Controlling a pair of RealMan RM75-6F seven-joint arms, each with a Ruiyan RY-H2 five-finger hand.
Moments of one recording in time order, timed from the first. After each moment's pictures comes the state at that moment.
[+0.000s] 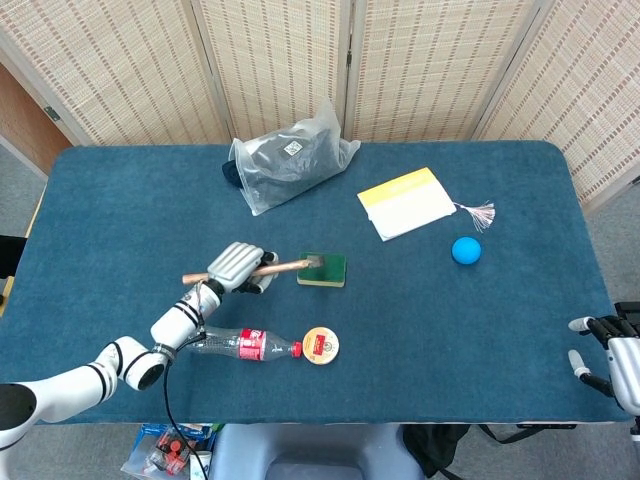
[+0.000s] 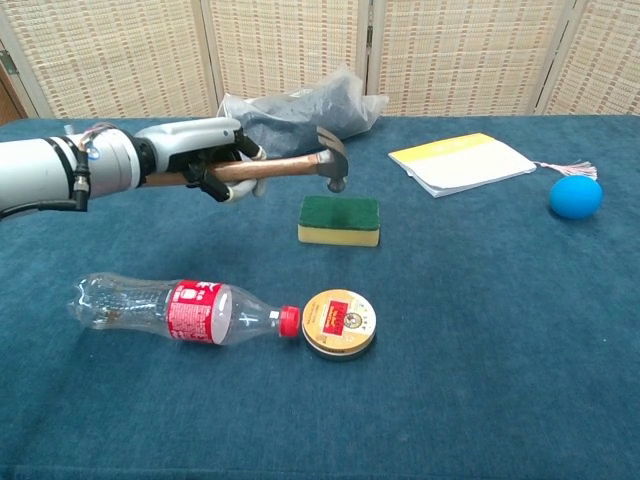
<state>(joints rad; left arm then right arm) -0.96 -1.61 -0.16 -1.09 1.38 0.74 -0.33 0.00 -1.01 0.04 -1.66 -1.49 1.50 0.02</state>
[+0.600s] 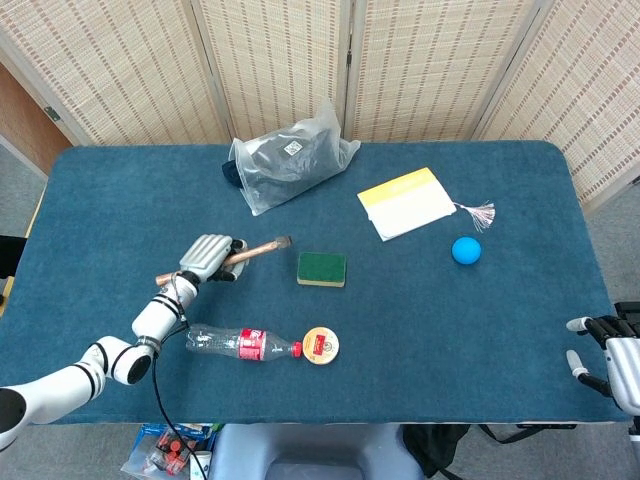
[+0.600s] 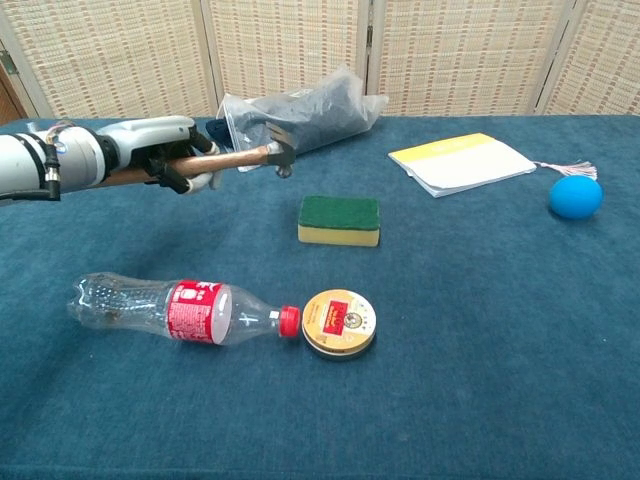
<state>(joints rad) -0.91 -1.59 -0.18 -1.02 1.24 0.69 -0.31 0.00 -1.01 0.03 -1.66 -1.50 1.50 0.02</state>
